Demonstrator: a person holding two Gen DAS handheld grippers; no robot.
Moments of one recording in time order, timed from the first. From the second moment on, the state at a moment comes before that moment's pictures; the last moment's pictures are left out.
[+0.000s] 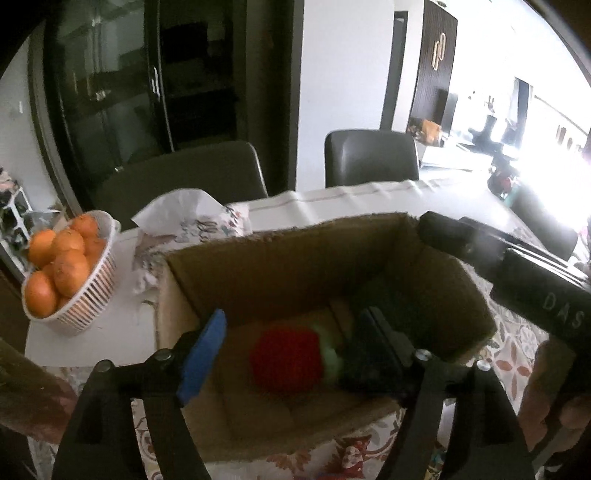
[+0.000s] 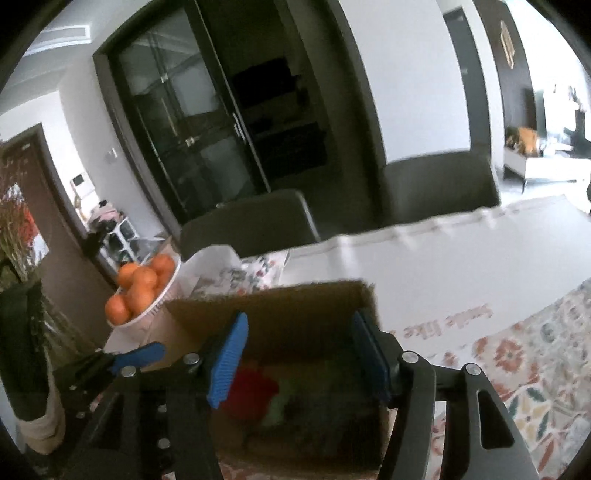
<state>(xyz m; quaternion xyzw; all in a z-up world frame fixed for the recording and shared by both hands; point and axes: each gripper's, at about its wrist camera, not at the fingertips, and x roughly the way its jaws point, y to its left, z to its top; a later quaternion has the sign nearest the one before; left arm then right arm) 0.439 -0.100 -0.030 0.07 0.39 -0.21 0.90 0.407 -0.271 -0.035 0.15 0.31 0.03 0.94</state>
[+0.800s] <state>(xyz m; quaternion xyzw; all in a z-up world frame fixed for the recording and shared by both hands) 0.326 -0.072 0.033 0.12 0.36 -0.15 0.91 0.326 -0.257 0.022 0.07 0.36 0.01 0.93</state>
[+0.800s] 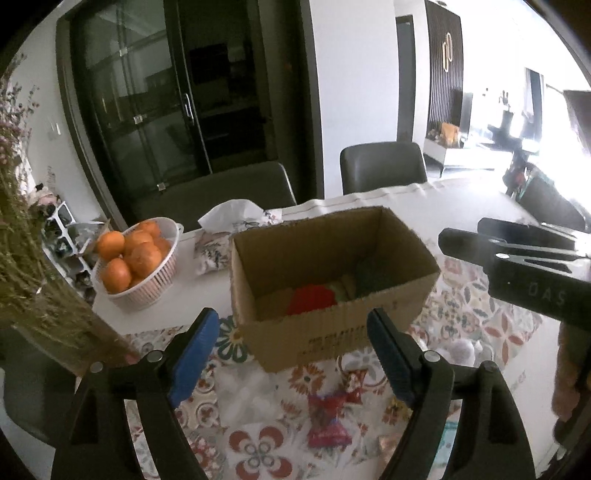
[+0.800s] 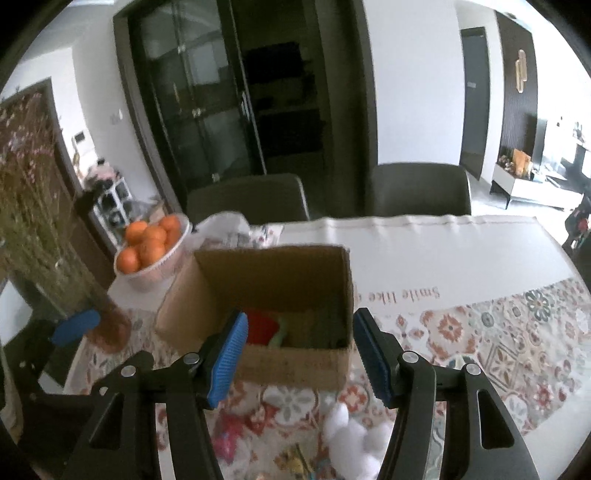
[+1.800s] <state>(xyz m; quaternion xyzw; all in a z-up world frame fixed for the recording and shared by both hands) 0.321 -0.067 -0.071 0.11 0.53 -0.16 0.82 0.323 -0.235 -0.077 -0.03 0.56 0.04 0.82</state>
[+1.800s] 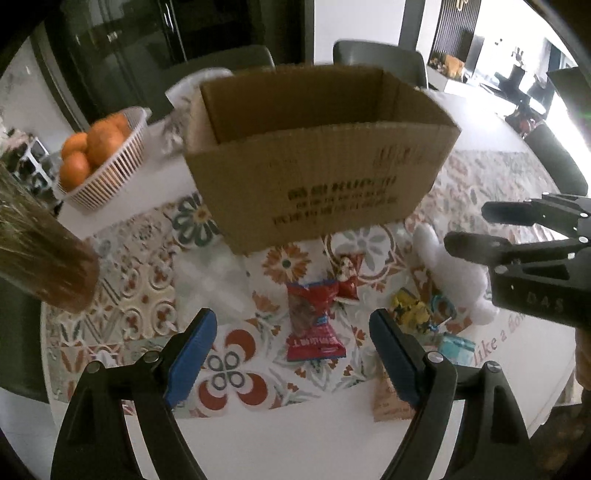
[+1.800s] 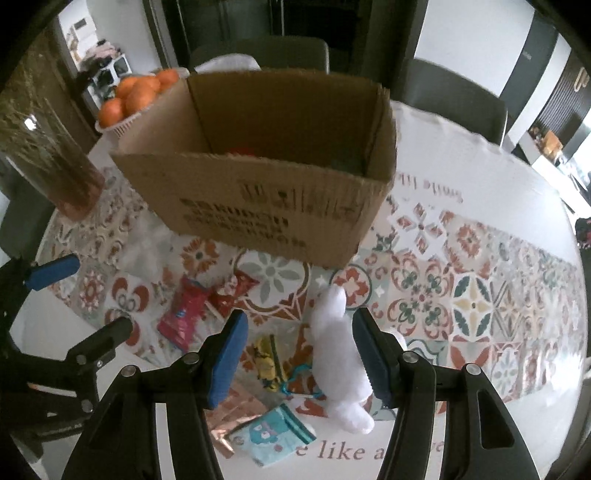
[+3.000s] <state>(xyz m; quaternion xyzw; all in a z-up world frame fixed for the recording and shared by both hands) 0.373 -0.095 -0.186 0.09 0.65 -0.16 0.73 0.387 -0.249 -0.187 -0.03 0.64 0.05 0.77</state>
